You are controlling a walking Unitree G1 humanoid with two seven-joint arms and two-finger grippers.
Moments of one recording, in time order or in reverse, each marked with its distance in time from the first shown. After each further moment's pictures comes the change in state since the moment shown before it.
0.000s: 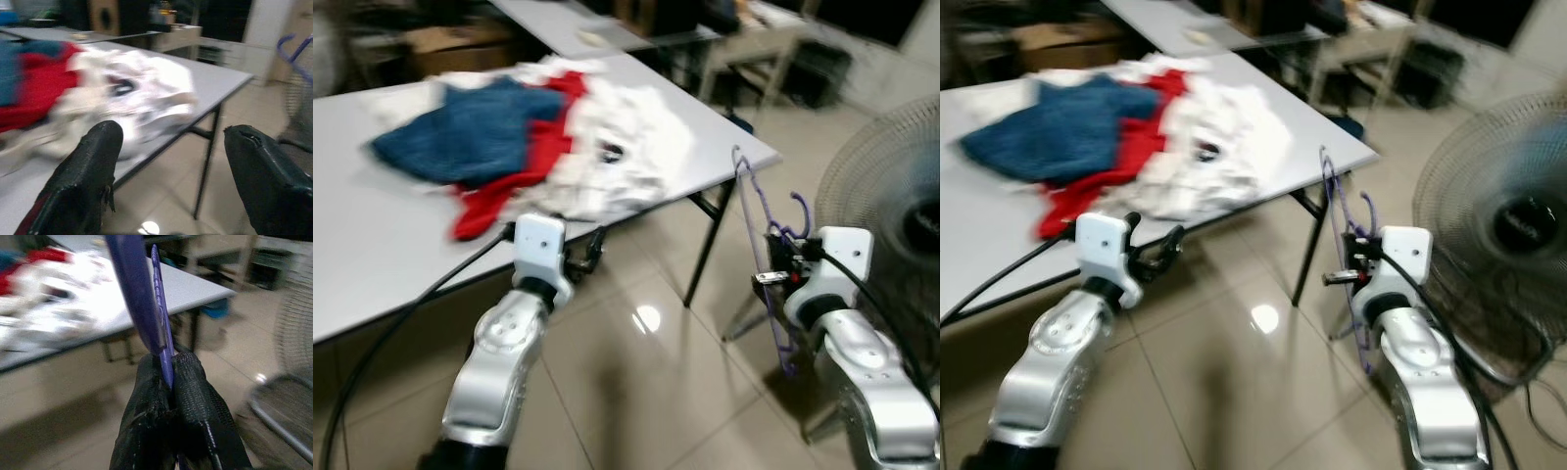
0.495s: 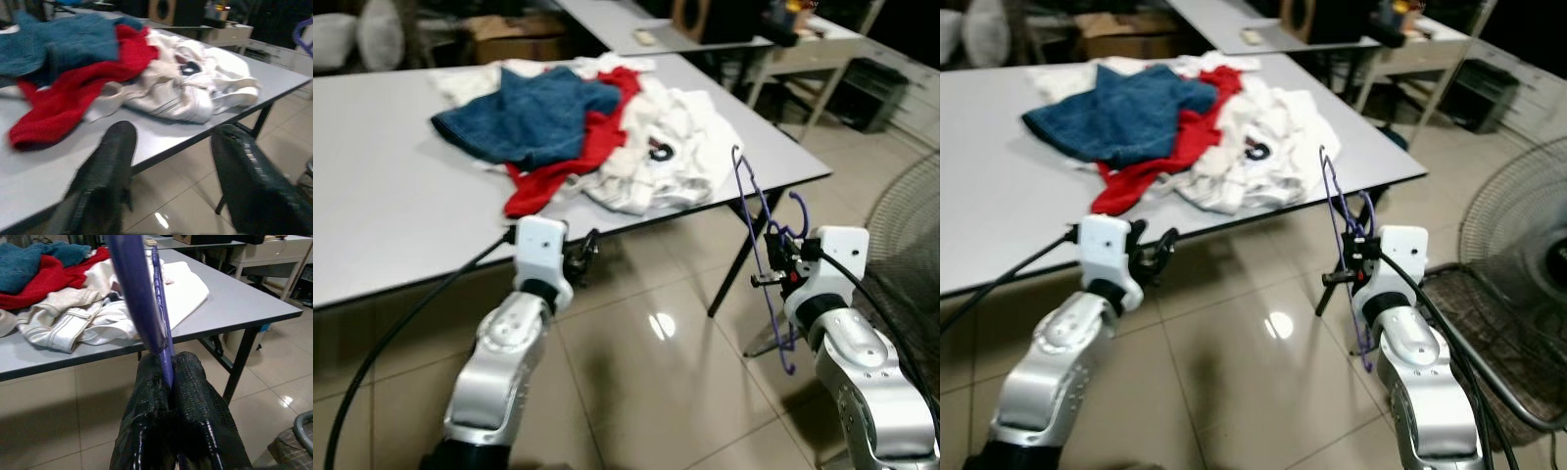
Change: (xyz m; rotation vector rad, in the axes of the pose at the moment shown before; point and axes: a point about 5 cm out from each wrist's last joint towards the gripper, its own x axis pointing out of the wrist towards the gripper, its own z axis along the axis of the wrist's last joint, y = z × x) left arm -0.004 0.013 -0.006 -0.042 0.049 0.072; right arm 0.004 0.010 0.007 -0.009 -0.032 0.037
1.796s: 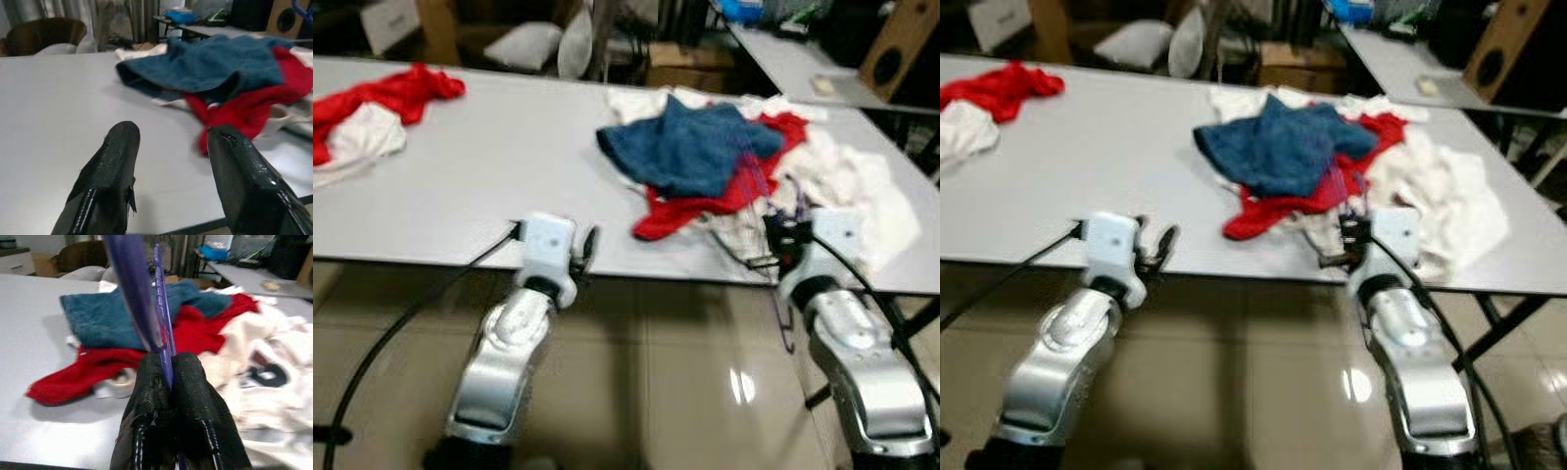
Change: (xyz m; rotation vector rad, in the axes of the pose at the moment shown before) left arm 0.003 -0.005 0.009 0.113 -0.014 0.020; right arm 0.012 0.001 0.017 -0.058 -0.063 -0.025
